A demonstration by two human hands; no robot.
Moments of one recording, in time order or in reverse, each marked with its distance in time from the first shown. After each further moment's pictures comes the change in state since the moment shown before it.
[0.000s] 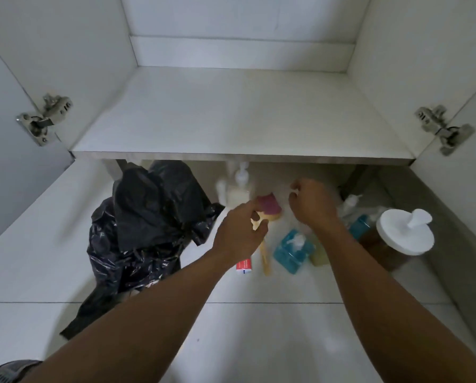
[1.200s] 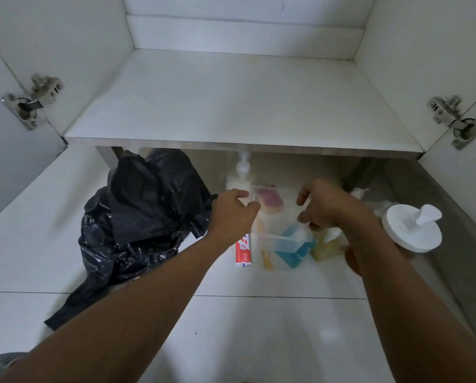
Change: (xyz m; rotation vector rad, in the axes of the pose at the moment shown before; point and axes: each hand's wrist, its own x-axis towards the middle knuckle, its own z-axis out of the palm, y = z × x) left_hand 0.009 0.012 -0.019 -0.296 0.084 -0.370; right_hand -0.028 -0.016 -0.050 0.027 -0.472 0.135
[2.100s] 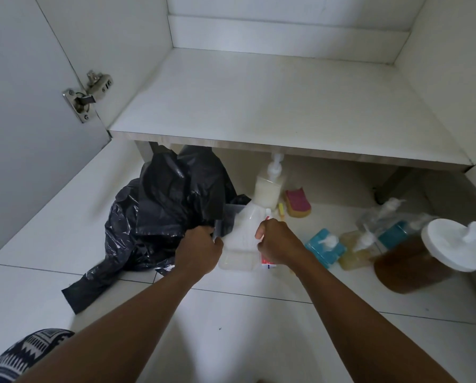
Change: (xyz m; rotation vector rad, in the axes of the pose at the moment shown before) left_hand -0.021 -0.107 -0.076 0.540 0.070 -0.109; right_hand 0.032 -0.036 0.152 -0.050 -0.061 -0.237
